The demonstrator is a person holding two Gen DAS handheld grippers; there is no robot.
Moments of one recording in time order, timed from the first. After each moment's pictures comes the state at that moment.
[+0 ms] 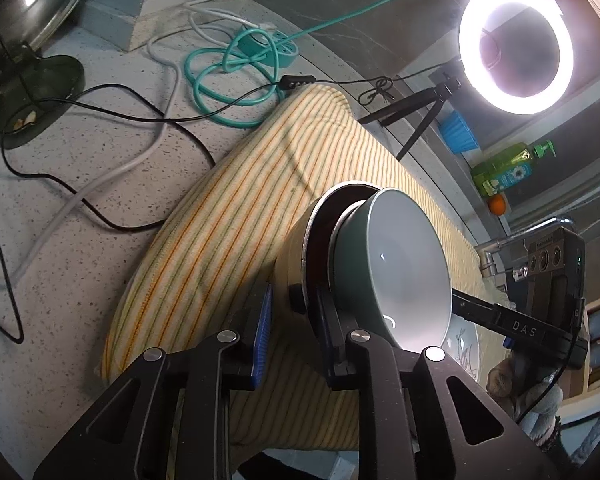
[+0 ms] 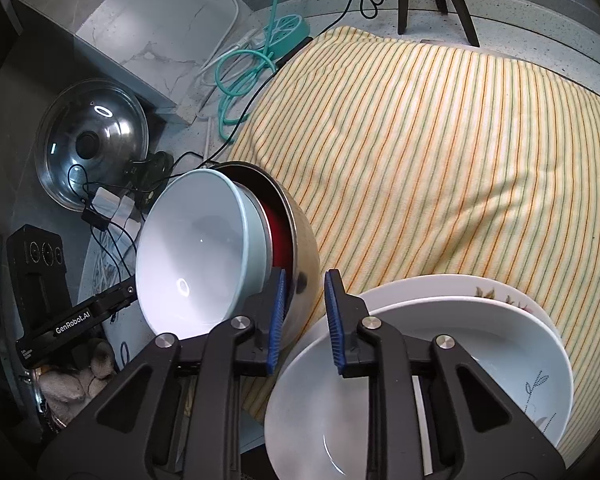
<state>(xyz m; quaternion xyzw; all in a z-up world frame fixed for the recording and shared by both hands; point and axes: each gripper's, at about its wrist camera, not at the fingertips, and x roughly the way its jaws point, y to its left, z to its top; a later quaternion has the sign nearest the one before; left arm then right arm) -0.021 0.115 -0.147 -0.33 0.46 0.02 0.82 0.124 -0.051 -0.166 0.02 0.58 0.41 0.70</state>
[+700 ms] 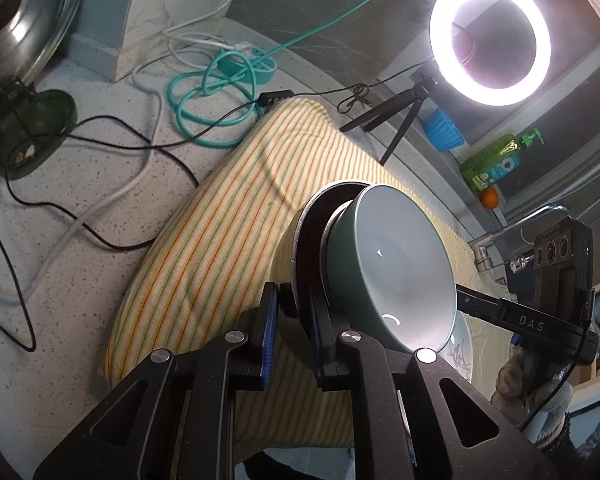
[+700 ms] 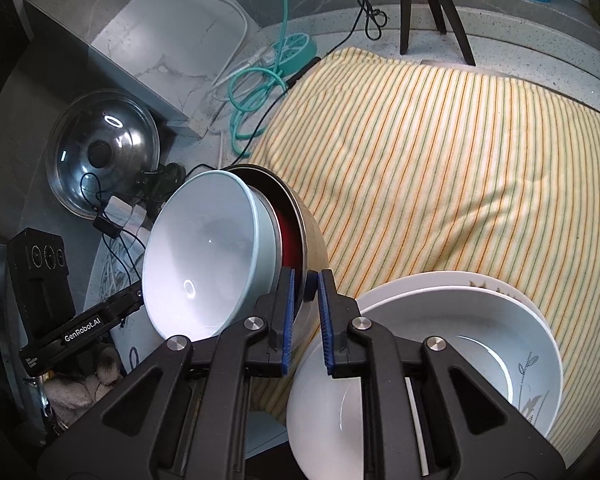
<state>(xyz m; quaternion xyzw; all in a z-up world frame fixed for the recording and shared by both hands) -0.024 0.102 -0.121 -0.30 0.44 0.02 0.84 0.114 -0.066 -0.134 0.03 0.56 0.41 0.72</state>
